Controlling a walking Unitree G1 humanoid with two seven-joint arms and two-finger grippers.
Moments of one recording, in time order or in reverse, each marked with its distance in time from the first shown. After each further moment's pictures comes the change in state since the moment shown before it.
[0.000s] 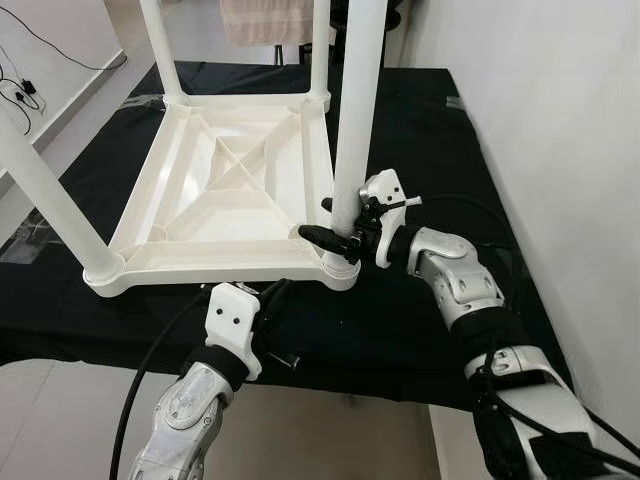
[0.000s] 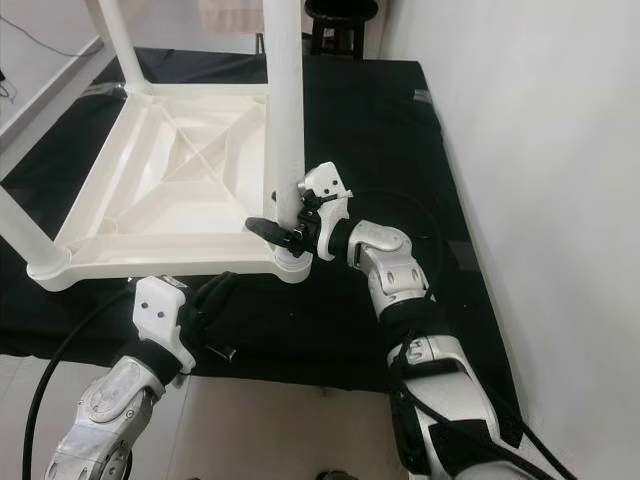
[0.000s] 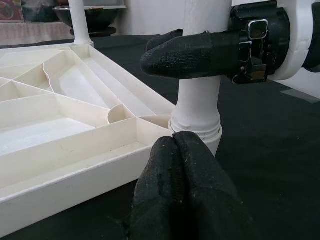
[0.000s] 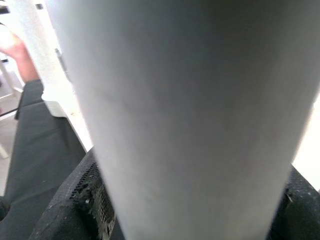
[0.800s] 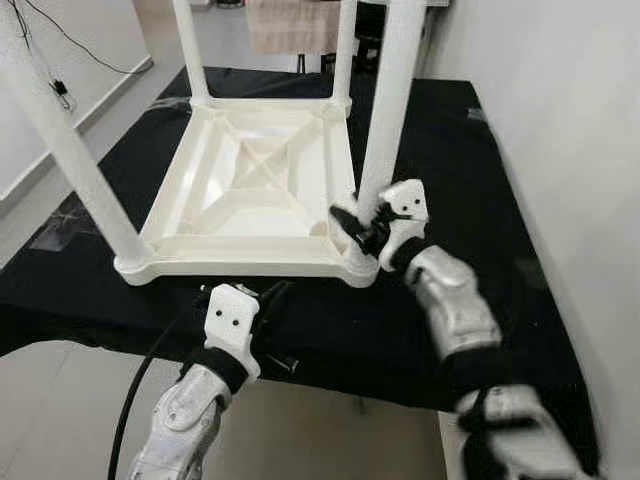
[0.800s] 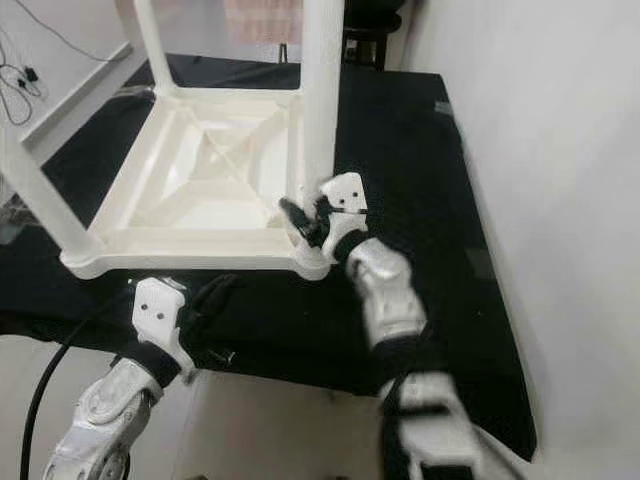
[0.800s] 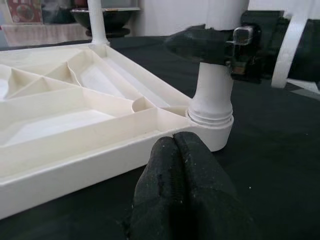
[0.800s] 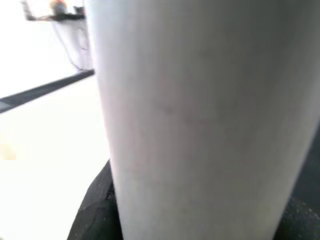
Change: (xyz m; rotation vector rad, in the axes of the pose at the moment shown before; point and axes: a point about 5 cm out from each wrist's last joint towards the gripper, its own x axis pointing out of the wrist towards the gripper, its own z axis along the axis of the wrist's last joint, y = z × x) left arm -0.002 0.001 -0.002 -0.003 0.017 -0.008; right arm -0.014 0.019 -0.022 0.043 -0.080 -0.687
